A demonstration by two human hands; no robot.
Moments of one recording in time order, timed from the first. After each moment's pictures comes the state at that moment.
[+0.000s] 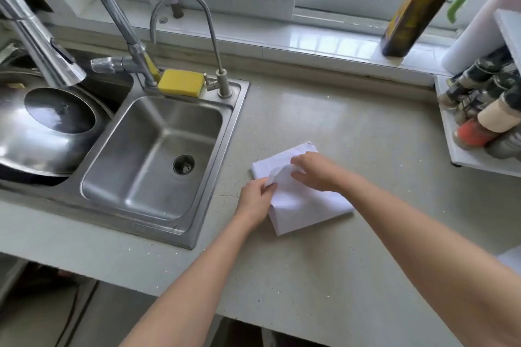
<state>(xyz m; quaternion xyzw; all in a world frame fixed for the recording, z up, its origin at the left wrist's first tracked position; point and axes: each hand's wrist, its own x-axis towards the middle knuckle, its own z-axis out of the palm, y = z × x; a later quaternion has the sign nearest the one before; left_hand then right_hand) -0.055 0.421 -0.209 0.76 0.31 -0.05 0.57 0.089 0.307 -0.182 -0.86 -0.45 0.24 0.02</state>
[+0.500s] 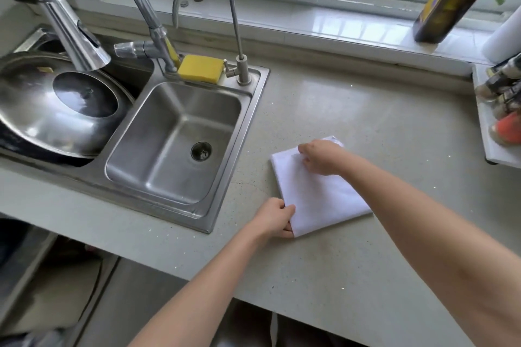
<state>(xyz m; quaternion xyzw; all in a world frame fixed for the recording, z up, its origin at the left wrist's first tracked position) -0.088 0.405 -0.205 0.61 0.39 -0.23 0.66 0.091 0.343 -0.186 -0.86 -0.46 0.23 -0.08</state>
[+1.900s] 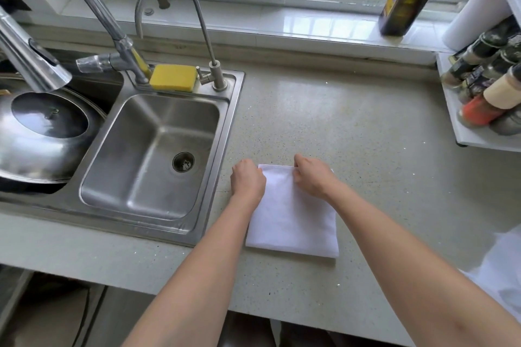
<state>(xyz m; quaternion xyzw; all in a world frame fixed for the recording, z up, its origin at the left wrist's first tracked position) -0.024 0.448 -0.208 0.87 0.38 -0.09 0.29 0.056 0.317 -0.215 -0.92 -0.27 0.27 0.10</state>
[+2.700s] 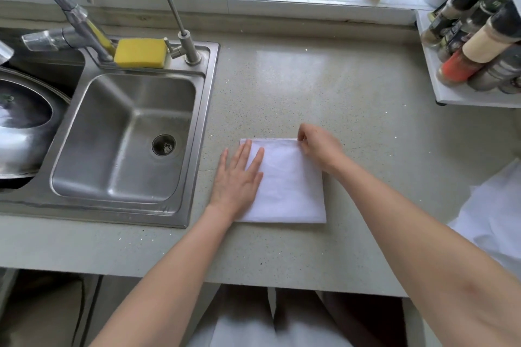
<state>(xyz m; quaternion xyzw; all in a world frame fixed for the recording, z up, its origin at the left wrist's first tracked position) -0.080 0.441 -0.241 0.99 0.03 -0.13 0.02 0.065 0.279 -0.215 -0.95 -0.18 0.21 0.14</state>
